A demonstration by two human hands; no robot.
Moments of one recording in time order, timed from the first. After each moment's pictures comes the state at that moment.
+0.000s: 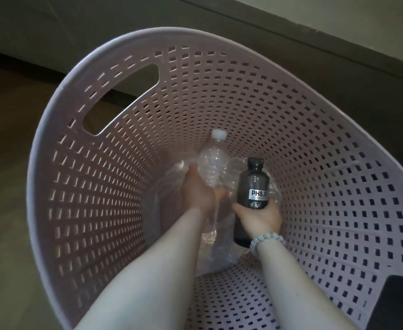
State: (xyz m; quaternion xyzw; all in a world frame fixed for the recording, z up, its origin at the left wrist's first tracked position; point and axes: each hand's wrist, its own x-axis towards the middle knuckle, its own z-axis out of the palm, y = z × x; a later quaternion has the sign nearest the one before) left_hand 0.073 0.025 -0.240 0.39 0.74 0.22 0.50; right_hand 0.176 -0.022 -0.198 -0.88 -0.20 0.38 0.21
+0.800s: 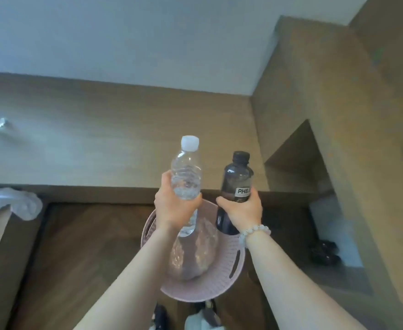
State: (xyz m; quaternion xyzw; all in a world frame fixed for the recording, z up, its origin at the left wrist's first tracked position) left_hand 0.031 0.052 0.344 0.53 0.63 0.32 0.48; right_hand 0.166 0.004 0.365 -0.80 -0.21 0.38 0.42
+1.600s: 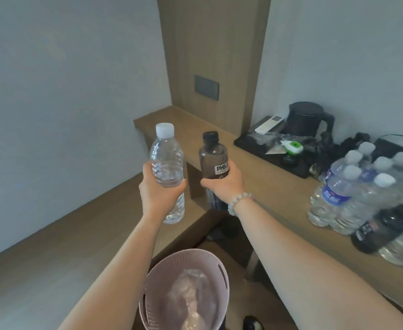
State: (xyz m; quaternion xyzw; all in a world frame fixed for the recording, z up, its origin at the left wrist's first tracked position) left_hand 0.074 -0.006 0.611 0.75 0.33 0.32 0.47; right_hand 0.179 -0.117 0.596 -0.76 -0.15 0.14 0.61
